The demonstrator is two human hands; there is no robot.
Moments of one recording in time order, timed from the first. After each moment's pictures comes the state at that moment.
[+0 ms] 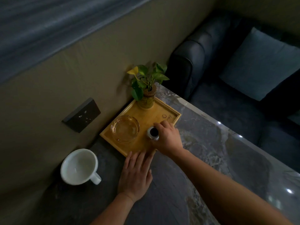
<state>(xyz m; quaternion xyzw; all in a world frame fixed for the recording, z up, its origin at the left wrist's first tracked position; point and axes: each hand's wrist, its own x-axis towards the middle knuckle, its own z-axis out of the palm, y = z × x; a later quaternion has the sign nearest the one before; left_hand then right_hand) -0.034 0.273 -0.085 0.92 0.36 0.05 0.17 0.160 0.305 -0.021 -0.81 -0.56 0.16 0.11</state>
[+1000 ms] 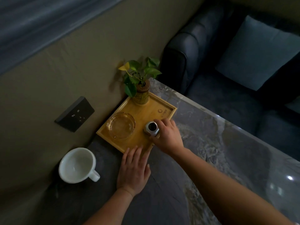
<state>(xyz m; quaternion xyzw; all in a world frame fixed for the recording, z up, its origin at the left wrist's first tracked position) -0.034 0.274 -0.085 0.92 0.36 0.02 0.16 0.162 0.283 -0.021 -0.82 -0.53 0.18 0.14</state>
